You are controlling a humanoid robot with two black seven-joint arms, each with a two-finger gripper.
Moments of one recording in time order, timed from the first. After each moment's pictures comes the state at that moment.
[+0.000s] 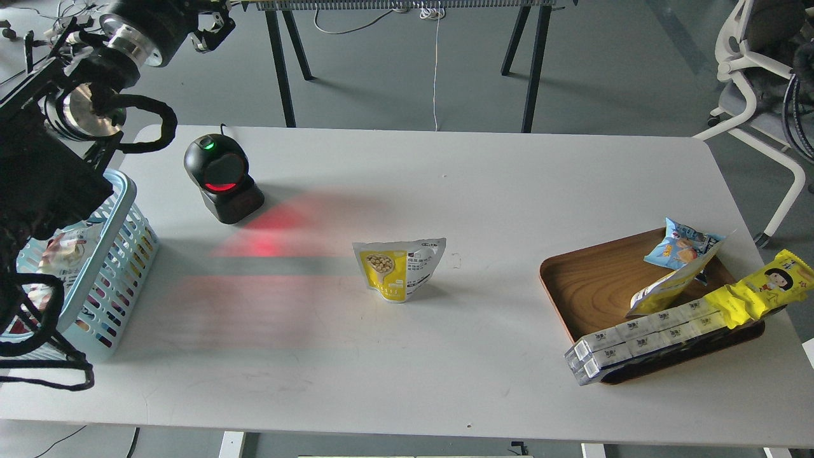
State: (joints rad) left arm -1.16 0.37 -0.59 -0.43 -0.03 -0.49 -0.16; right arm 1.30 -0.54 0.17 0.41 0.04 0.20 0.49
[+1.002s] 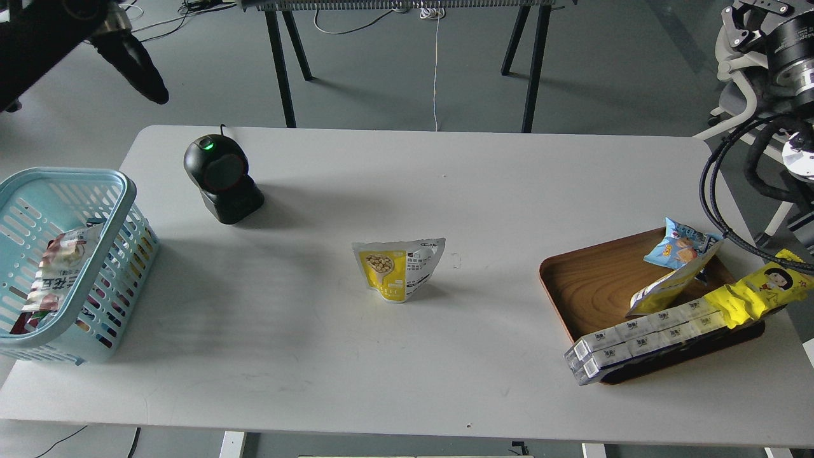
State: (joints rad) left arm -1.34 0.58 -0.59 -1.37 1.29 -0.49 -0.18; right arm 0.99 -0.45 0.71 0.42 0.16 0.47 0.49
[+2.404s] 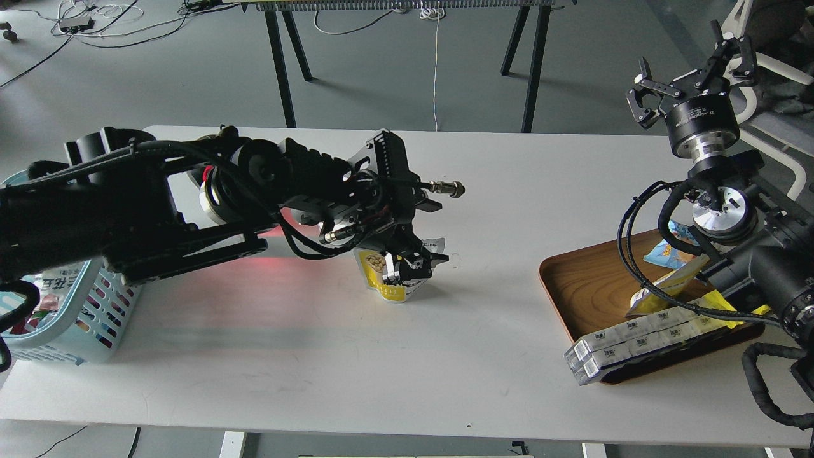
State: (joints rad) left arm -1.26 0.41 -0.07 -1.47 2.18 -0.49 -0.27; right arm 0.87 -0.27 0.74 0.41 0.23 0.49 0.44
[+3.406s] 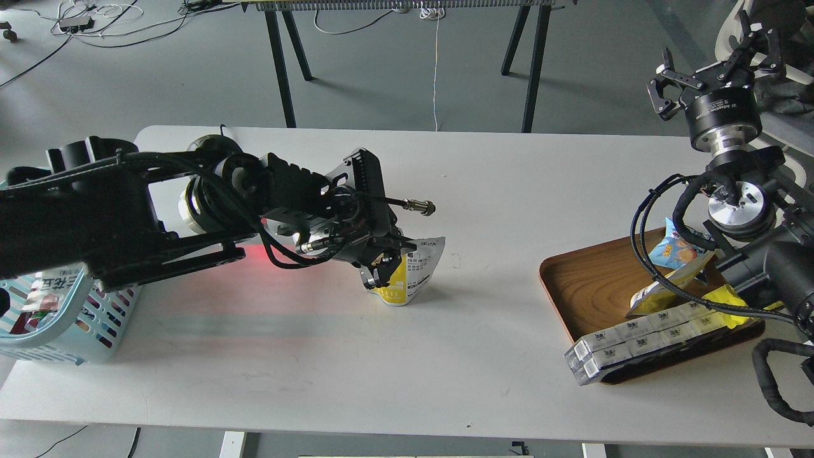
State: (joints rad) left arm -1.26 0.46 -0.05 -1.48 2.18 -0.49 -0.28; right arm 0.87 -0.29 0.78 0.41 0.23 0.49 0.44
